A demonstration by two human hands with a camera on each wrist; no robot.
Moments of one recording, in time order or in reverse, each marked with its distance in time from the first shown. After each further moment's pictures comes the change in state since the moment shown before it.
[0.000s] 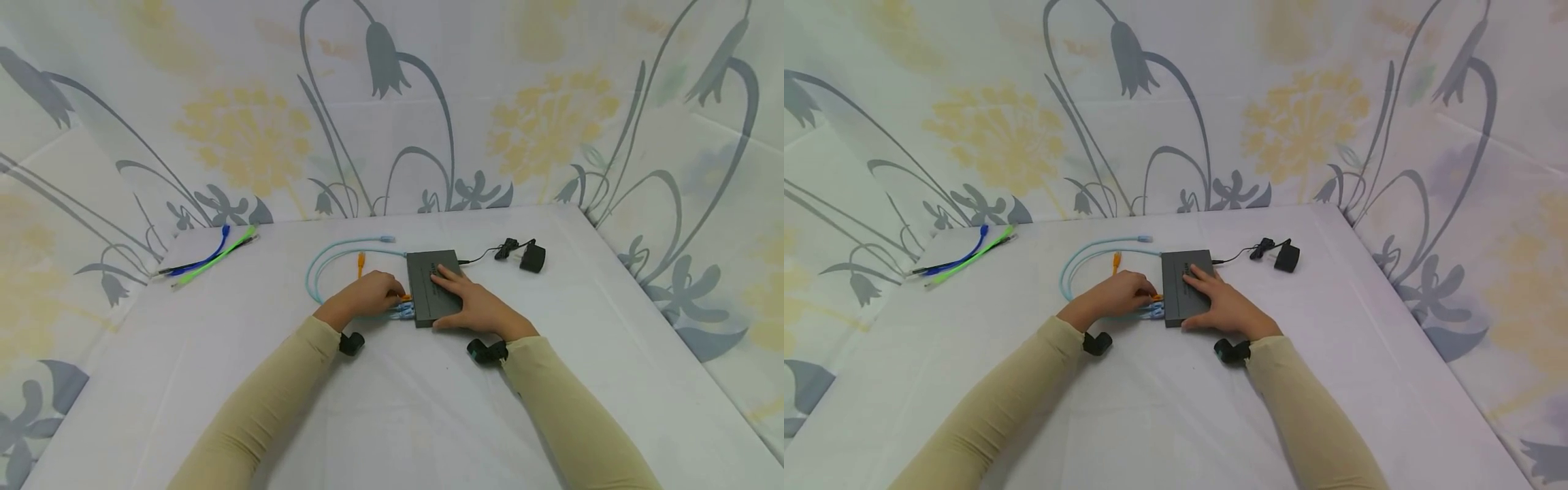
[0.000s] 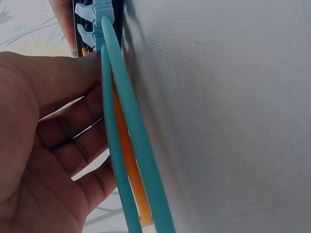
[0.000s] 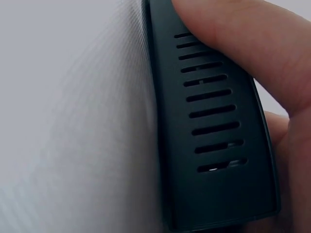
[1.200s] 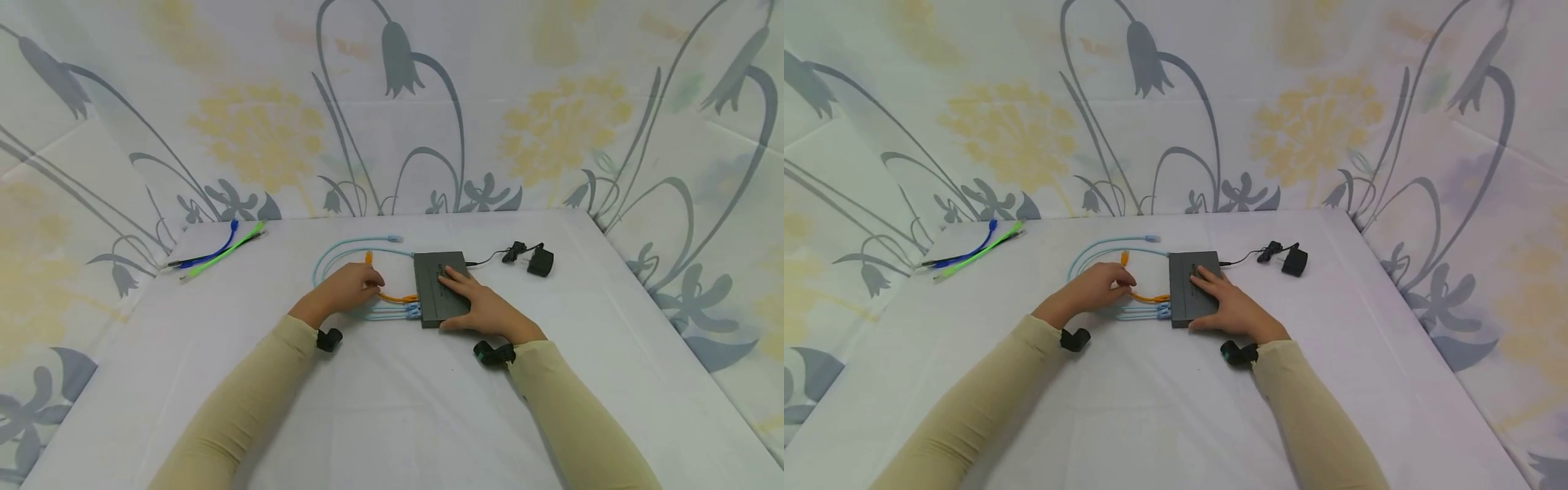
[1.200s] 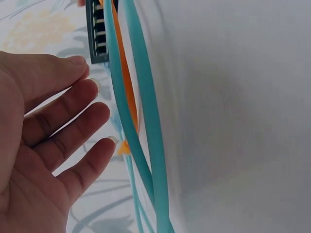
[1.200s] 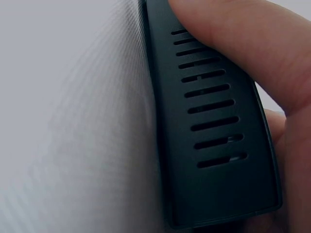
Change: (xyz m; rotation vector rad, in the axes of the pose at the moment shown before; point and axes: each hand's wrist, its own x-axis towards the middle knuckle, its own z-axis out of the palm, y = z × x) left_hand -0.038 -0.036 -0.015 -0.033 0.171 -0.026; right_hand -0.003 -0.002 0.000 -0.011 -0.001 -0.020
